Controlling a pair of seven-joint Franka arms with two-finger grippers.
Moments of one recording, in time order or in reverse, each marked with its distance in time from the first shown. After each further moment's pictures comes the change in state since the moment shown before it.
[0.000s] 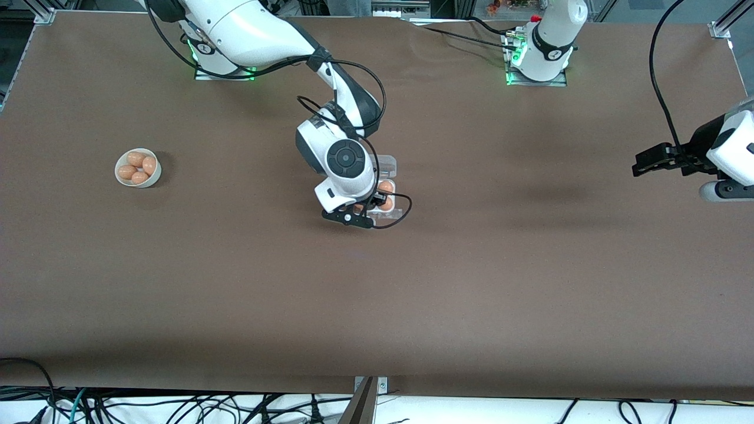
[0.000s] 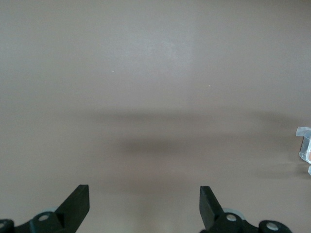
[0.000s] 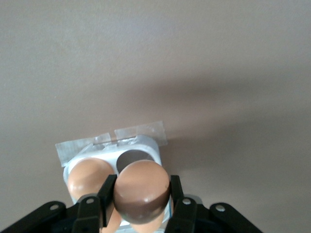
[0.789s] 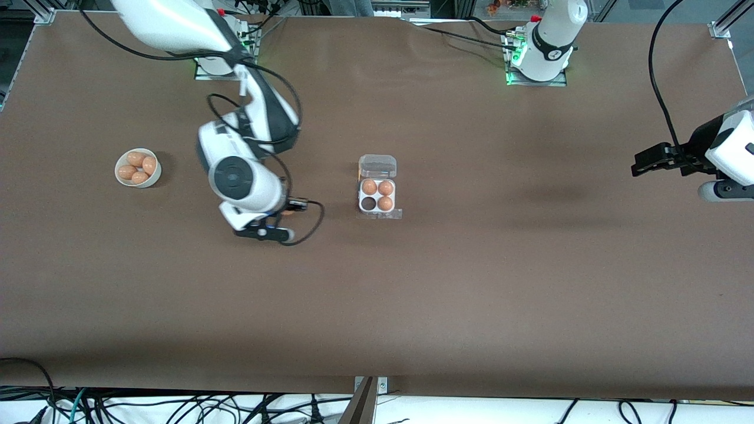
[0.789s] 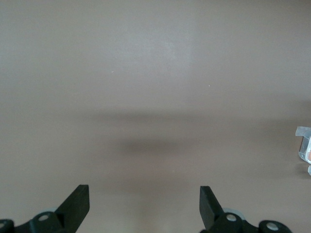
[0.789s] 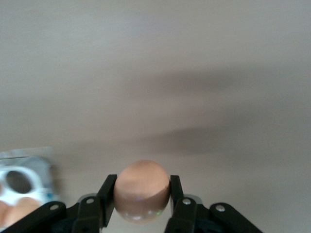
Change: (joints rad) left arm 0.000 0.000 -0.002 0.000 0.000 0.001 0.000; right arm -0.211 -0.190 0.000 -0.201 -0.014 -0.069 -0.299
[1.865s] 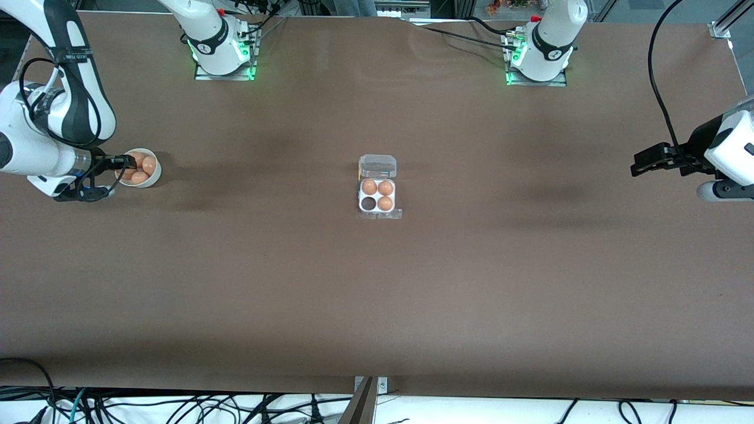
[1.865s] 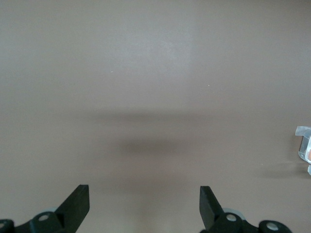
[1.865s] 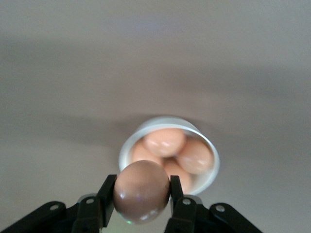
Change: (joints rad) left arm 0.000 0.000 -0.002 -0.001 0.000 0.000 0.000; right arm -0.469 -0.363 -0.300 -0.543 -0.085 0.021 -0.964
